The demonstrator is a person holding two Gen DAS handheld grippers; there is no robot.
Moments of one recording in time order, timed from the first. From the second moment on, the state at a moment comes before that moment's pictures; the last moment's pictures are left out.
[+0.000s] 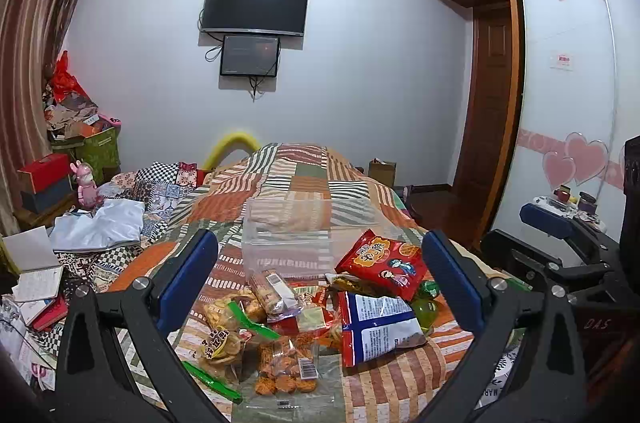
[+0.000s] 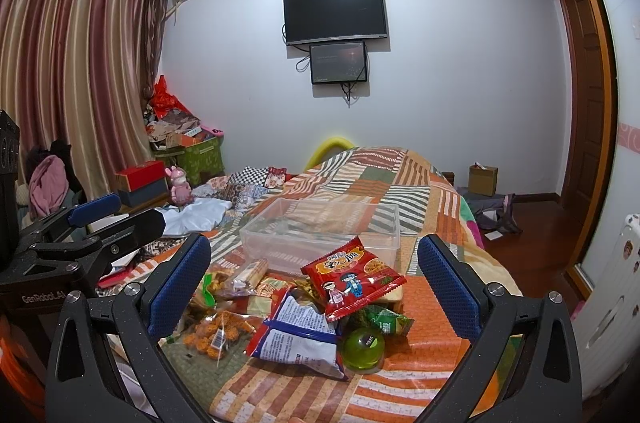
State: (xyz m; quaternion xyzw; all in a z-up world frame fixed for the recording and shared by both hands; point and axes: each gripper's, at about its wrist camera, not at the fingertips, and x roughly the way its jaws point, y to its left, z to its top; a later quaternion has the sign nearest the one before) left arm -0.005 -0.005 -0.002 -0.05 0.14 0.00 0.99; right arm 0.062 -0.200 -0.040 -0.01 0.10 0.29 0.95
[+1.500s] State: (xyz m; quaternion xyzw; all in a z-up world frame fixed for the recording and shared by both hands) left arm 0.044 0.014 -0.035 -0.04 0.21 0.01 0.98; right arm 0.096 -0.192 -0.058 -0.02 0.15 0.28 0.95
